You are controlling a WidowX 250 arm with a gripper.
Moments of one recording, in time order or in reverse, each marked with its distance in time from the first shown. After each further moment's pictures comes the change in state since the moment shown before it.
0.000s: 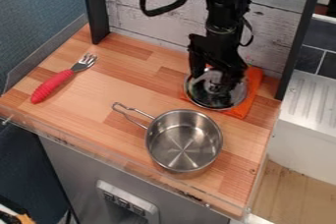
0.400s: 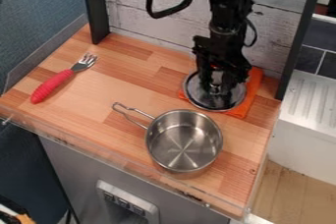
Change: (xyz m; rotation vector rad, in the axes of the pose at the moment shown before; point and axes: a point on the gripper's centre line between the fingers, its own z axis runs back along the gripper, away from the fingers) arm 0.006 0.000 -0.008 -0.005 0.002 -0.004
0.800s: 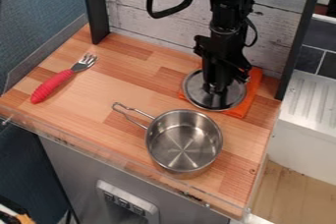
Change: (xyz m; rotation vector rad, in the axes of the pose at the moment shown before) arm -0.001 -0.002 0.000 -0.008 0.005 -0.032
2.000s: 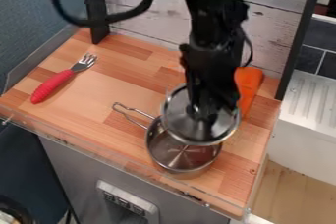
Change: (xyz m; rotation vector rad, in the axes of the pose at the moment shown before) arm -0.086 -0.058 0.066 -0.009 -0.068 -0.200
